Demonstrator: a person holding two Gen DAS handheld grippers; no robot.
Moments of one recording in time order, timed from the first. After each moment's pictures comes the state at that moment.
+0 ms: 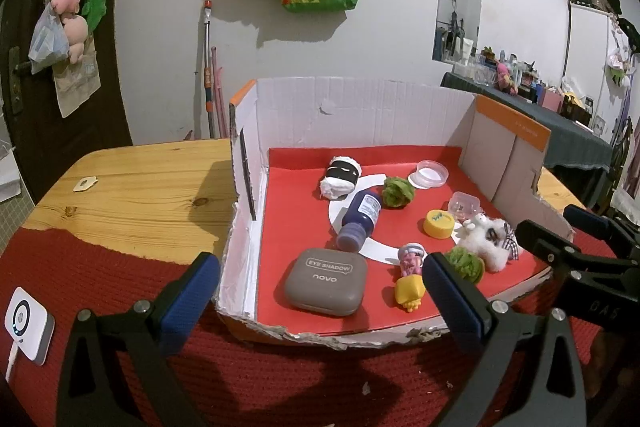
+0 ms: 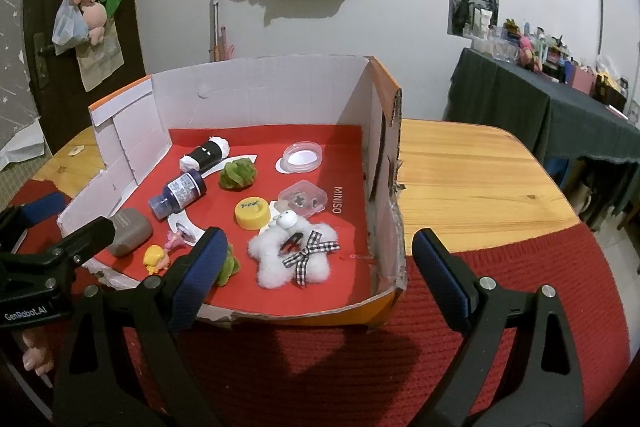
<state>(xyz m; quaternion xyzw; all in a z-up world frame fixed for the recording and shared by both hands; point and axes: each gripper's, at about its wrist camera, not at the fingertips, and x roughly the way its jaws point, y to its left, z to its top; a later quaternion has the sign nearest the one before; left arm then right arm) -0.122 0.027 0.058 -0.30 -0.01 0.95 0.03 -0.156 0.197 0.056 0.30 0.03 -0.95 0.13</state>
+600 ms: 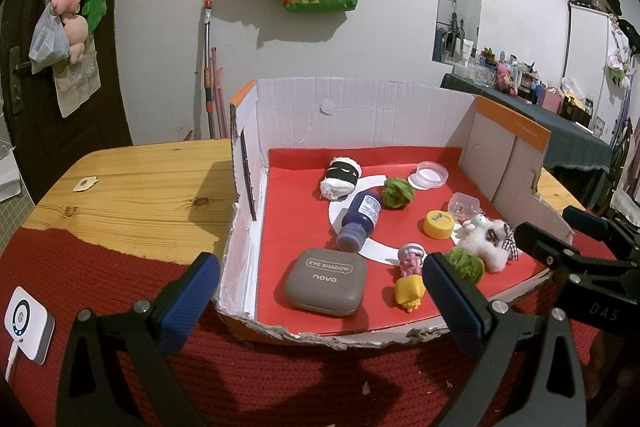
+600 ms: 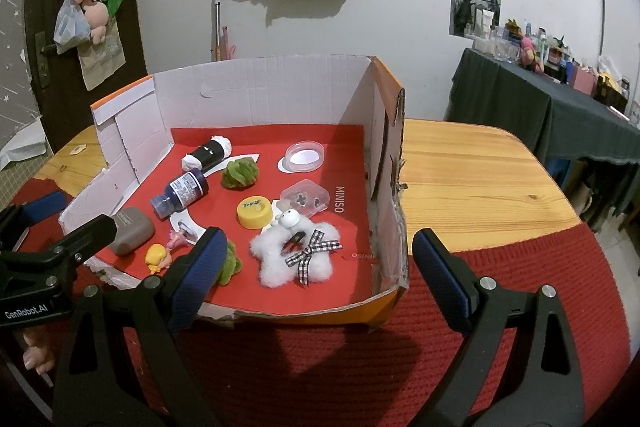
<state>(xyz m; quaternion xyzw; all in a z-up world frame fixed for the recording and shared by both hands) -0.122 0.027 0.058 -0.30 -0.01 0.95 0.03 -0.156 0.195 0.056 0.30 0.03 -0.94 0.13</state>
